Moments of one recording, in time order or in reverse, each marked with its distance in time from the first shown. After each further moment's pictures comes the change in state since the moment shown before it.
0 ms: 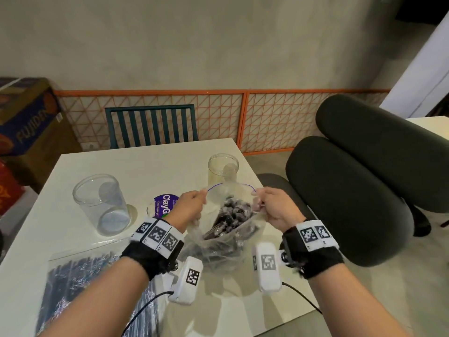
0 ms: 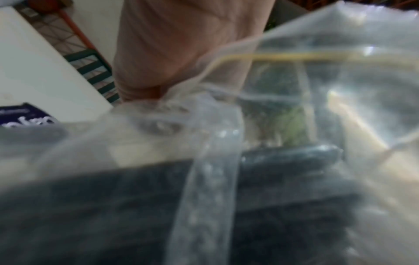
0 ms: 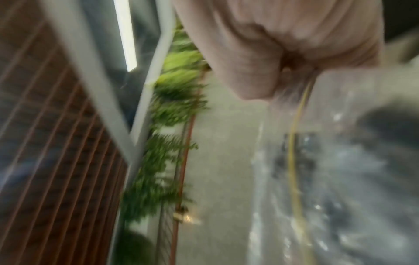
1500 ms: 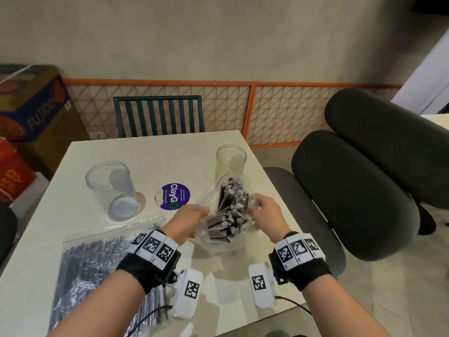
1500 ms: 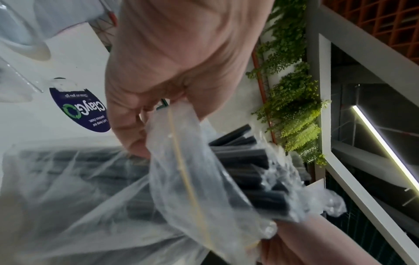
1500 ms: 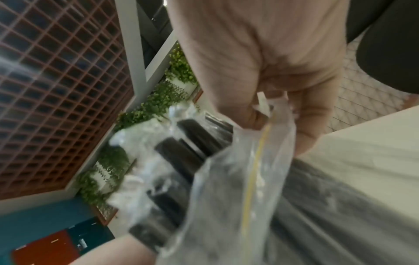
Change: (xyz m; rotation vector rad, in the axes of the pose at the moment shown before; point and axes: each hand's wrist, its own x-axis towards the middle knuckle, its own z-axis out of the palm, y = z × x) left_hand -0.032 -0.038 -0.009 -0.183 -0.111 -0.235; right_hand -0.008 0.050 0.018 -0.570 -0.005 -0.285
